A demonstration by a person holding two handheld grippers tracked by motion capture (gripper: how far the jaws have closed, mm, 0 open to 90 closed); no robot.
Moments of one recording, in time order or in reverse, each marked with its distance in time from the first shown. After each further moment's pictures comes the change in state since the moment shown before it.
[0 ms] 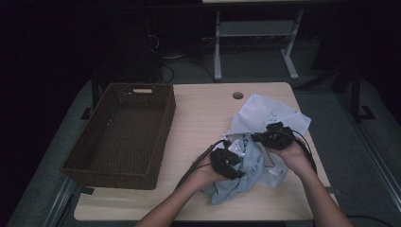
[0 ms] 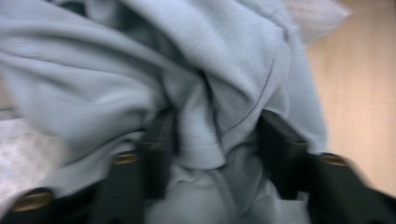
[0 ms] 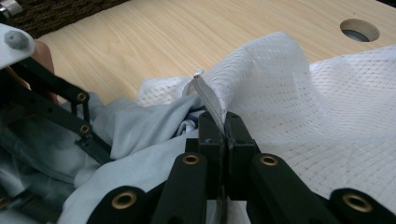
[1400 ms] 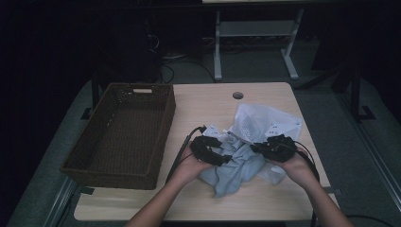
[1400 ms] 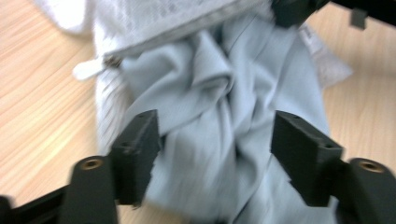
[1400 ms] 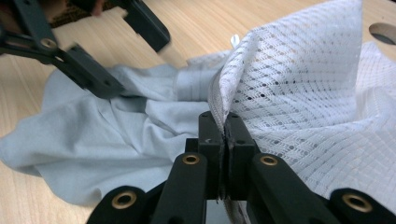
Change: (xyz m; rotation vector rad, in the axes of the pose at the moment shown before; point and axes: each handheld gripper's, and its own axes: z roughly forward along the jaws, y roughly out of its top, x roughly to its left) left arm 0.029 -0.027 -0.052 -0.148 0.102 -0.215; right arm 0.027 -0.017 -0.013 -0.008 0.036 -0.061
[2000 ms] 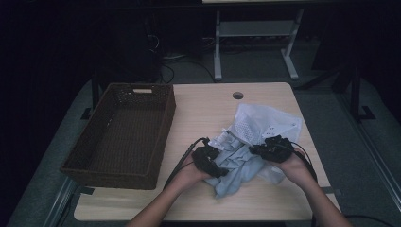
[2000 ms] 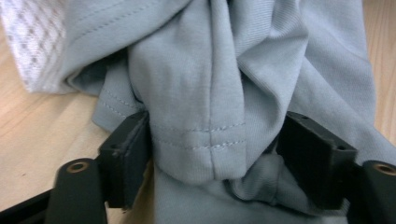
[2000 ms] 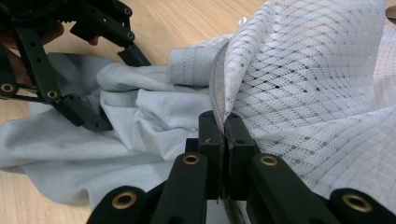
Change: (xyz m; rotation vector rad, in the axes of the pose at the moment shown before) left arm -0.003 -0.022 0.031 0.157 -0.058 0.024; right arm -0.004 -0.006 0.013 0.028 0.015 0.004
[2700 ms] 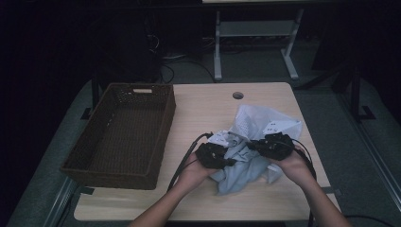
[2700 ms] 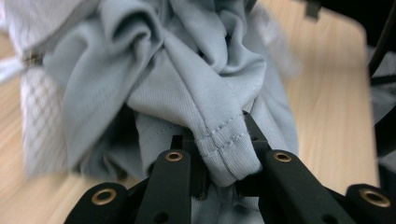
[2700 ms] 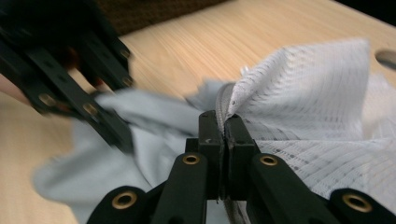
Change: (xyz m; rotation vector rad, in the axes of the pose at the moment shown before) left arm -0.023 0.031 -0.024 -0.211 -0.063 0.028; right arm 0.016 0.024 -0.020 -0.095 0.024 -0.013
